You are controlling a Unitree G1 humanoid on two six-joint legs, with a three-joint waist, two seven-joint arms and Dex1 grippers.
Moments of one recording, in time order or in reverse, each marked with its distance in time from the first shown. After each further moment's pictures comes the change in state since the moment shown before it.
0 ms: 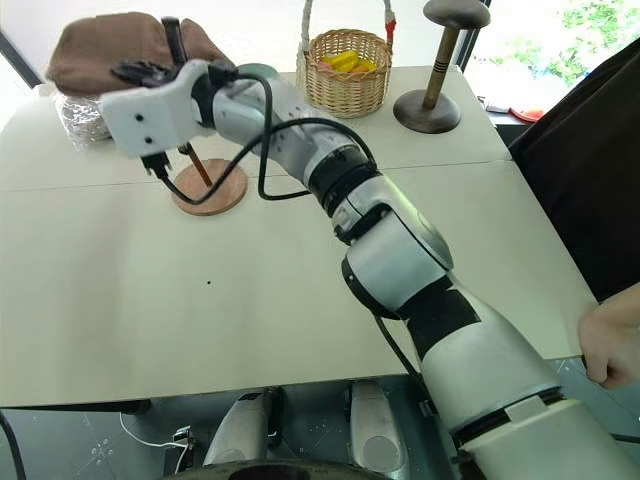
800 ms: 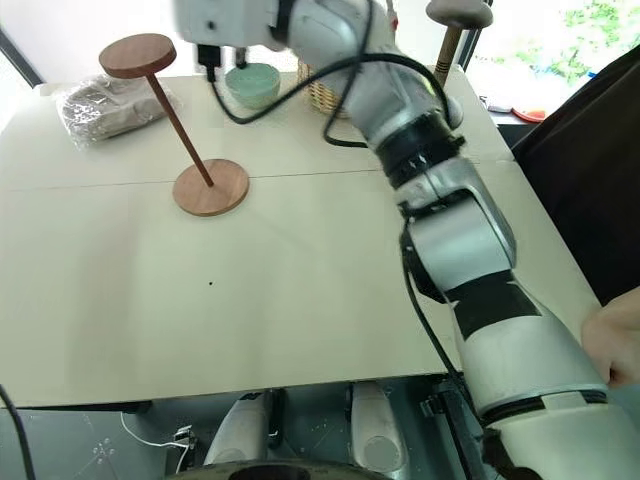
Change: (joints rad) left arm -0.041 -0.006 -0.005 -0.051 0.023 0.049 -0.069; right arm -0.067 -0.171 -0.155 -0.138 0.134 0.180 0.108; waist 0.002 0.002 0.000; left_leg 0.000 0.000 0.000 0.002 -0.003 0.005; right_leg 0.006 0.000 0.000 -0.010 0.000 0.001
